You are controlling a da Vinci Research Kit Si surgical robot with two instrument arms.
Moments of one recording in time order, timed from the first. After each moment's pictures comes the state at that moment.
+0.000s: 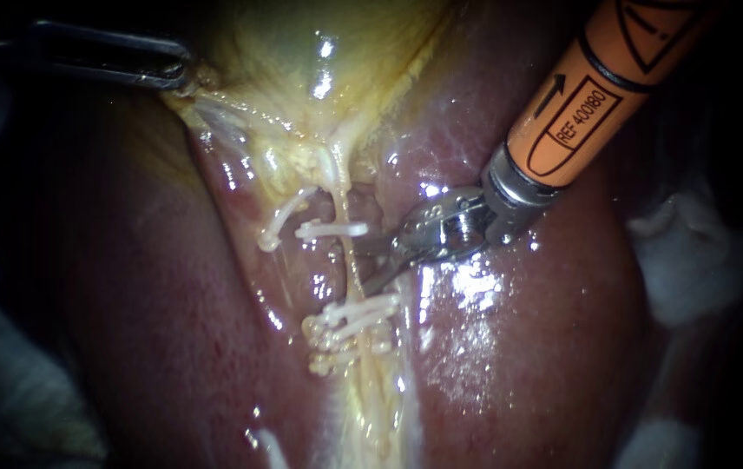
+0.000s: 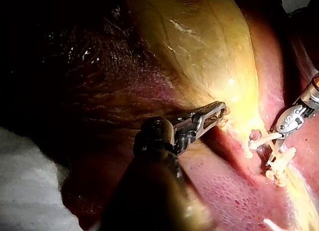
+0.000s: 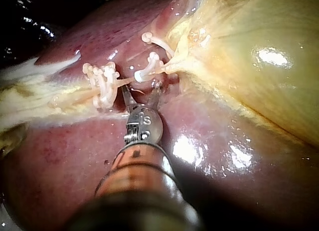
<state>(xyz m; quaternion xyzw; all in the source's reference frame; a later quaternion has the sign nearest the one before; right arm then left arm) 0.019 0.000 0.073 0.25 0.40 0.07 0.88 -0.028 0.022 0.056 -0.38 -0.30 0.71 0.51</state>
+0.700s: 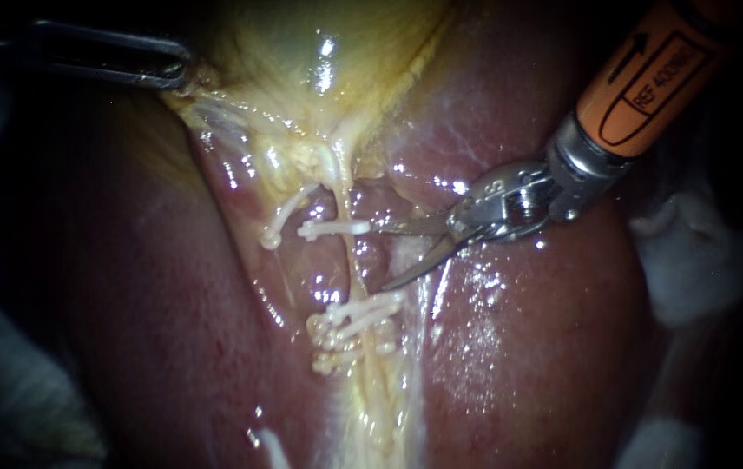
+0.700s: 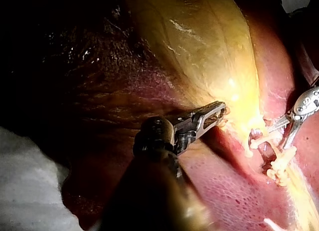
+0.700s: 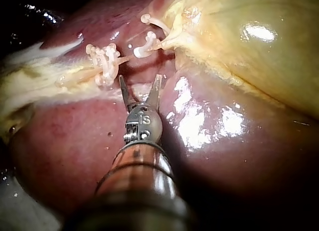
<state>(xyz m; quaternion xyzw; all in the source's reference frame) 0.013 0.003 0.069 0.30 0.42 0.09 0.85 -0.027 0.022 0.056 -0.38 -0.30 0.71 0.51</state>
